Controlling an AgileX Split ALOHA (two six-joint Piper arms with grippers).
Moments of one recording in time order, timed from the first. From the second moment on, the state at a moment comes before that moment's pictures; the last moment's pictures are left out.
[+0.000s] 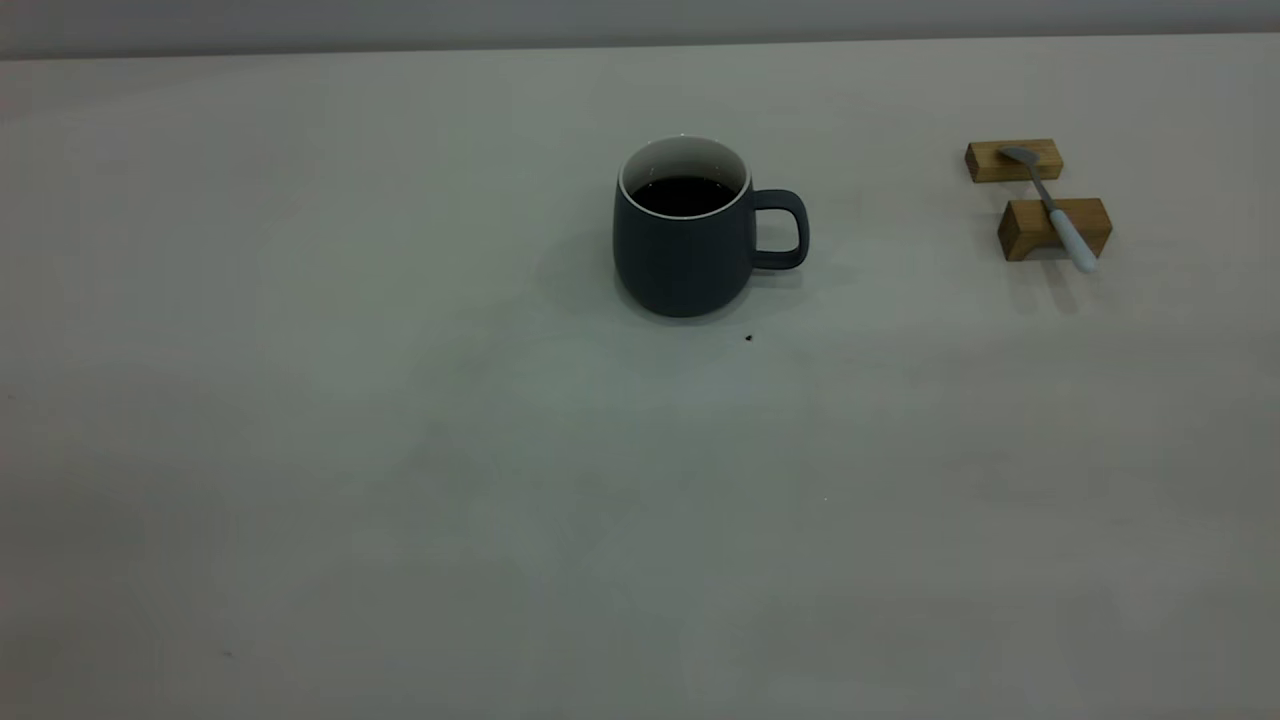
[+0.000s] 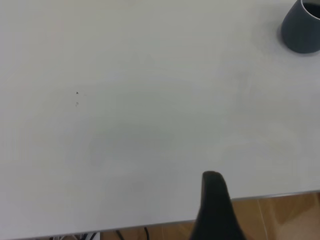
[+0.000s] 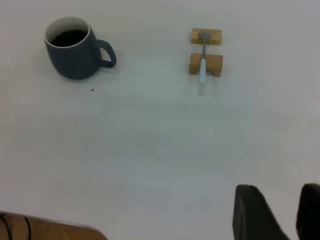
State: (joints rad) left arm 0.02 -0.02 -0.49 -0.11 1.14 0.06; right arm 0.01 0.02 -0.47 0.13 1.13 -0.16
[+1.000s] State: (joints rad) left arm 0.02 -0.02 -0.49 -0.11 1.14 0.06; right arm 0.01 0.35 -0.49 0.28 0.93 -0.21
